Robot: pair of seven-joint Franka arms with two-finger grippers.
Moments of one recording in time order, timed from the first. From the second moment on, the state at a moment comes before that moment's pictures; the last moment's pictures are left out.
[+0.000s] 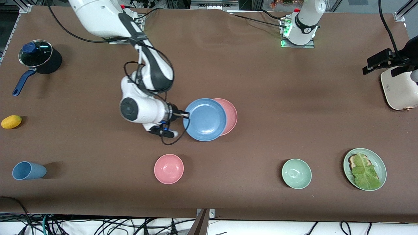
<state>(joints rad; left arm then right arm) 0.07 0.06 -0.03 -1.42 -0.09 1.37 0.03 0.47 0.68 0.08 -1.49 0.44 2.09 0.52</state>
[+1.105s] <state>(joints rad) 0.05 0.10 -0.04 -1.53 -0.01 1.55 0.03 0.54 0.72 0.03 -1.45 0.40 2.09 0.53</state>
